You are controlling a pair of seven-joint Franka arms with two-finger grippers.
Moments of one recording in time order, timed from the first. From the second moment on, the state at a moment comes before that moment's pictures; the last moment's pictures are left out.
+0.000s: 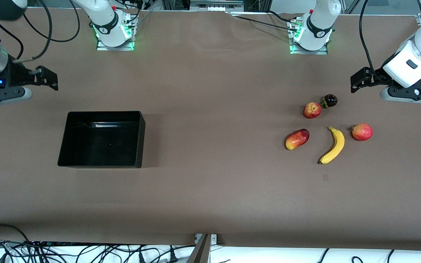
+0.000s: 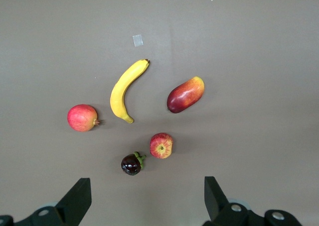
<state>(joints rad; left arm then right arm) 0.01 0.01 -0.12 -1.62 0.01 1.57 -0.03 0.16 0.06 -0.09 -1.63 -0.07 1.60 -0.17</state>
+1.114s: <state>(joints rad) 0.01 0.01 -0.12 -1.62 0.01 1.56 -0.03 0.08 0.38 -0.25 -1.90 -0.03 2.10 -0.19</state>
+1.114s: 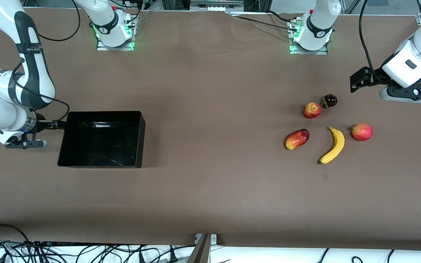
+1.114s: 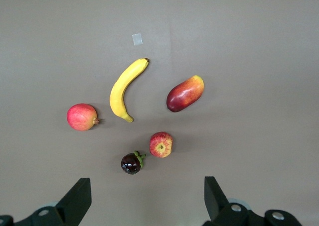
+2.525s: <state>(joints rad) 0.01 0.01 -0.15 -1.62 0.01 1.55 -0.03 0.07 0.45 -0.22 -1.84 0.19 2.06 -0.28</state>
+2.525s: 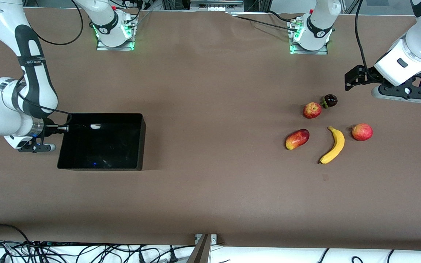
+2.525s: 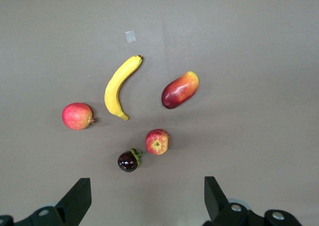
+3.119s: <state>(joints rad) 0.01 0.01 -0.15 -1.62 0.01 1.55 -0.03 0.09 0.45 -0.01 -1.59 0.29 1.83 -0.13</state>
